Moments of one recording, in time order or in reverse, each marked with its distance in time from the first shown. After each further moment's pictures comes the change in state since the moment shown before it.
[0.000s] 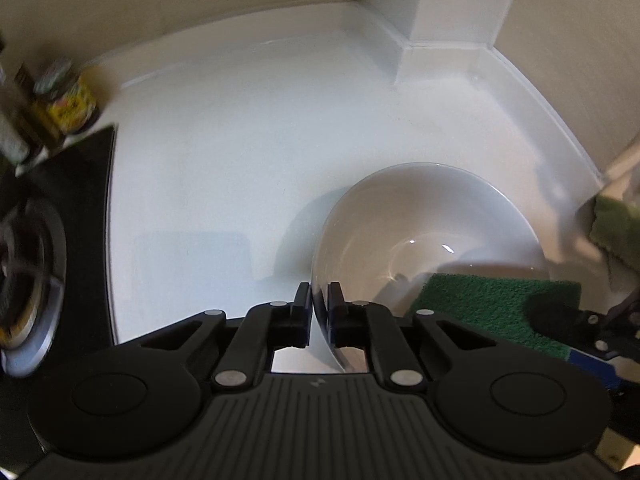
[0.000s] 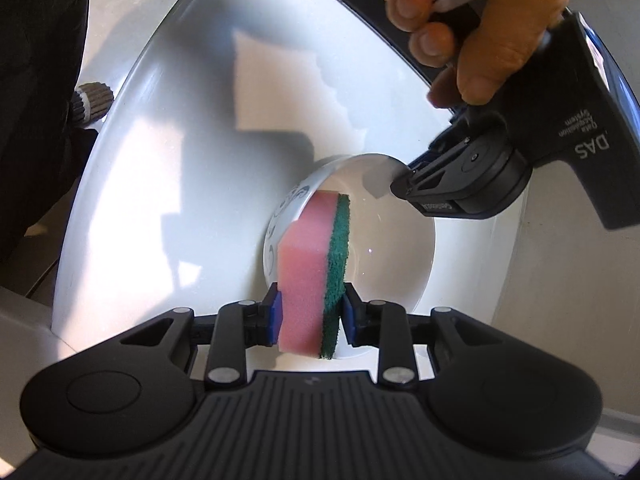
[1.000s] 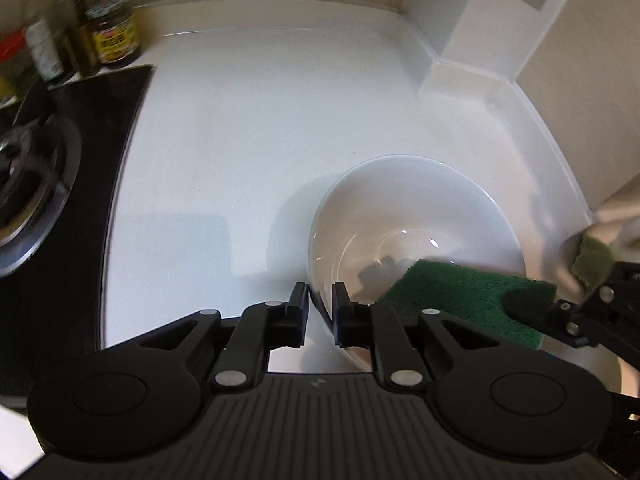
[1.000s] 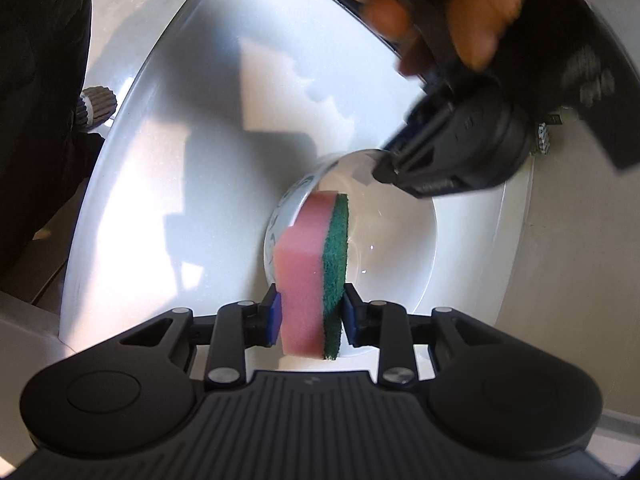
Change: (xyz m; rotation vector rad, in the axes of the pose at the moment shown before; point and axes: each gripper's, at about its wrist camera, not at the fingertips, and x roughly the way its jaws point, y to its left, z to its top) left arm -0.023 0.014 -0.026 -0.196 -0.030 -0.011; right arm 0.029 -0.004 0.014 0.005 -0.003 0.016
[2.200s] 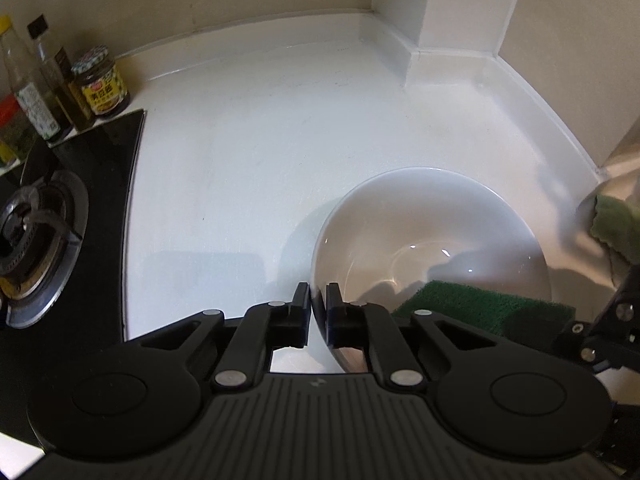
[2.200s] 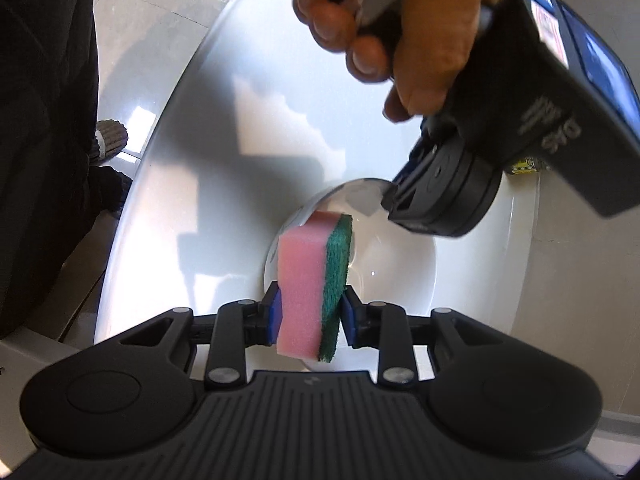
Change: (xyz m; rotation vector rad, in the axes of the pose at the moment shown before) left arm -0.004 -0.017 0.005 0.214 -0.038 0.066; right arm -0.014 -0.013 0.005 0.038 -0.078 0.040
